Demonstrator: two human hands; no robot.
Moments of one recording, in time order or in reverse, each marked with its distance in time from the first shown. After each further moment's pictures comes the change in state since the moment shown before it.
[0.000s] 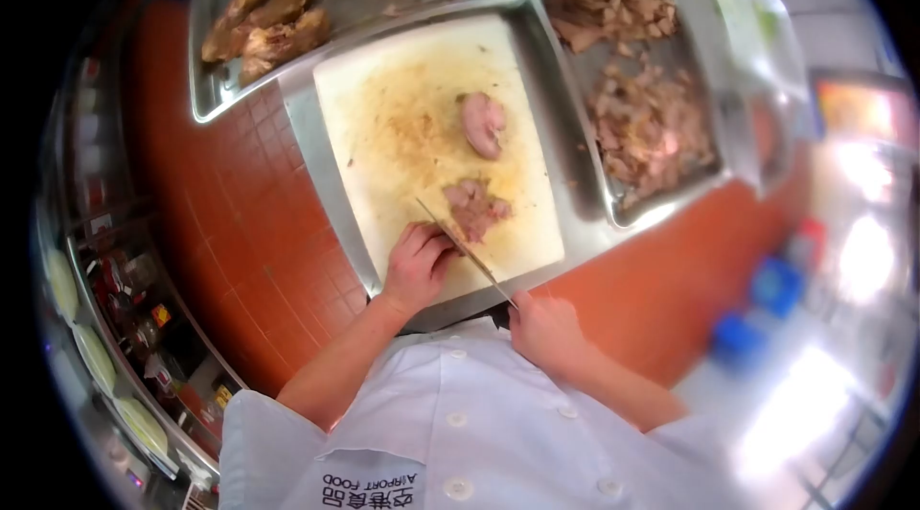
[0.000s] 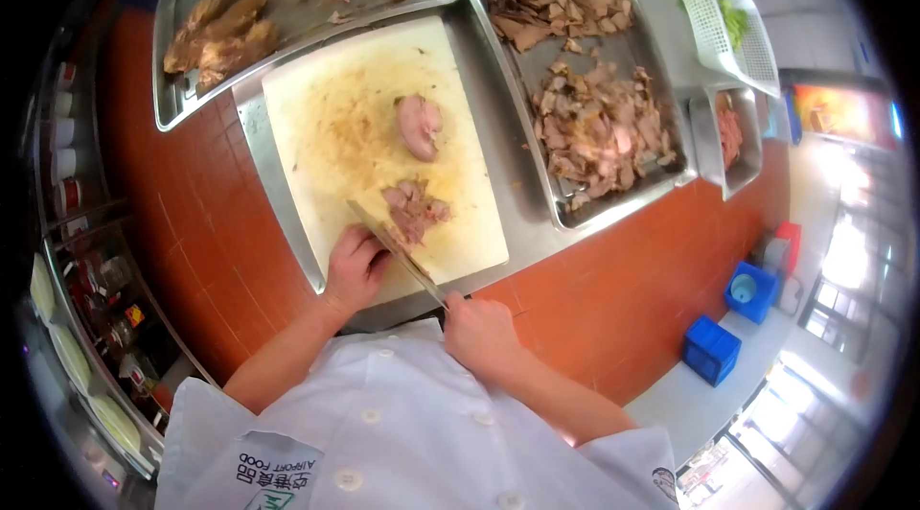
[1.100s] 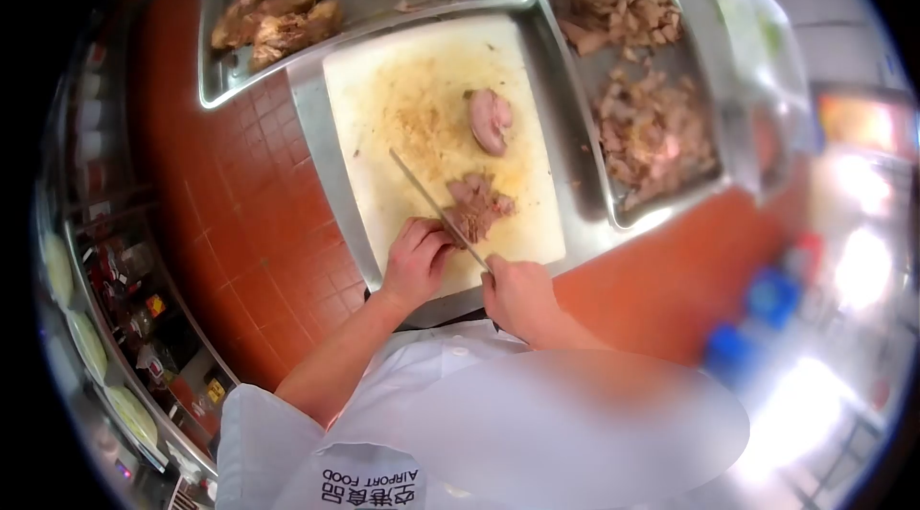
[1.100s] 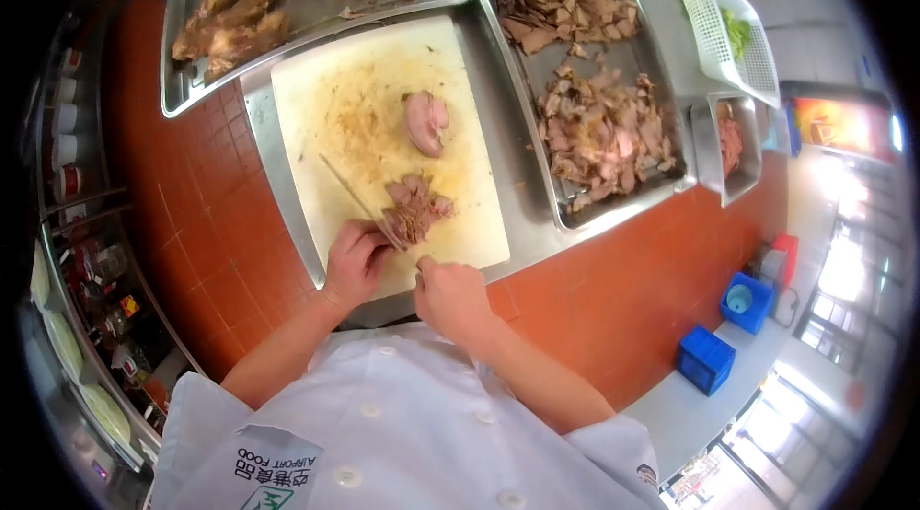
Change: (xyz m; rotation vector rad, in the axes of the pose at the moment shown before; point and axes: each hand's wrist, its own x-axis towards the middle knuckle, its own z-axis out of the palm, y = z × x) left_hand -0.011 -0.004 0.000 -0.008 0.009 -0.029; right_hand 0.044 -0.020 0.006 0.057 0.191 -0.133
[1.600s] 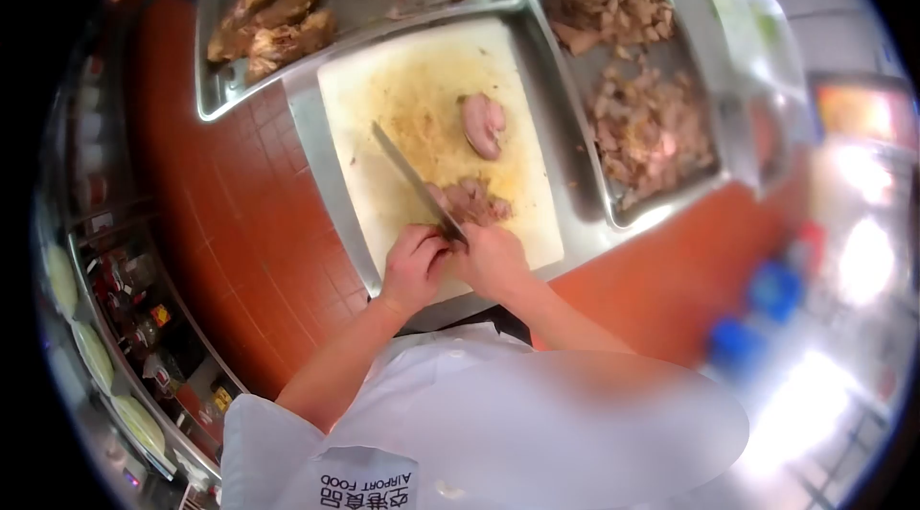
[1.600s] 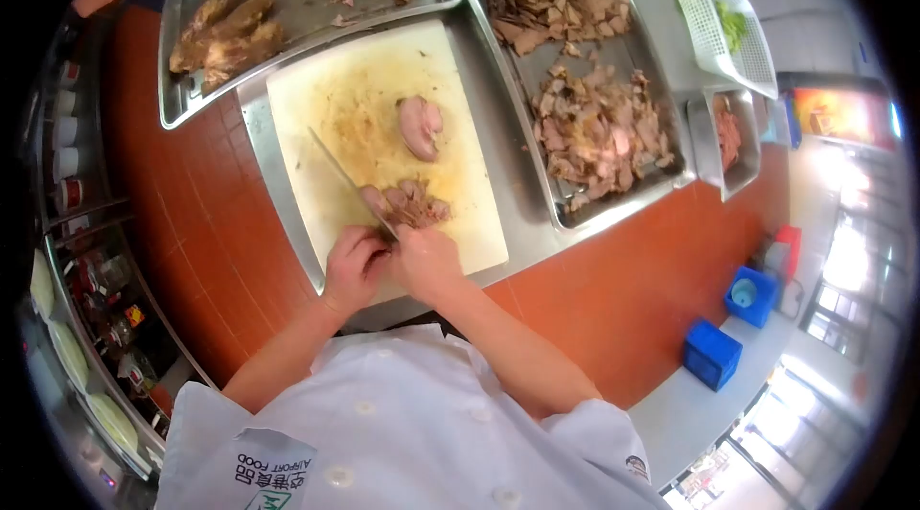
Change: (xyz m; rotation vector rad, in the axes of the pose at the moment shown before) left_hand 0.001 0.001 -0.003 0.025 -0.021 -0.021; right_hand 0.058 -0.003 0.024 0.029 0.052 -0.015
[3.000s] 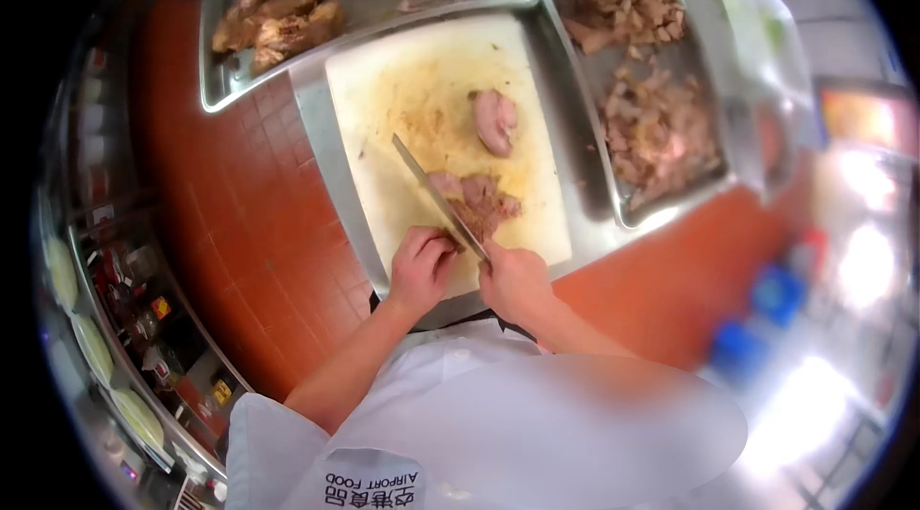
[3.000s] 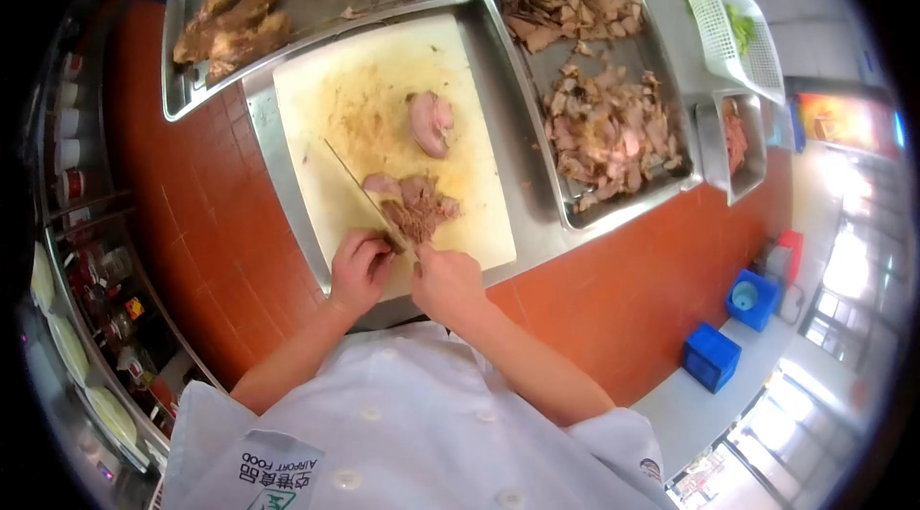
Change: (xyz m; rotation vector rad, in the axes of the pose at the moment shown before) left_hand -0.011 0.005 0.001 -0.033 0.068 -0.074; right_hand -0.036 0.001 -0.010 0.011 -0.004 0.007
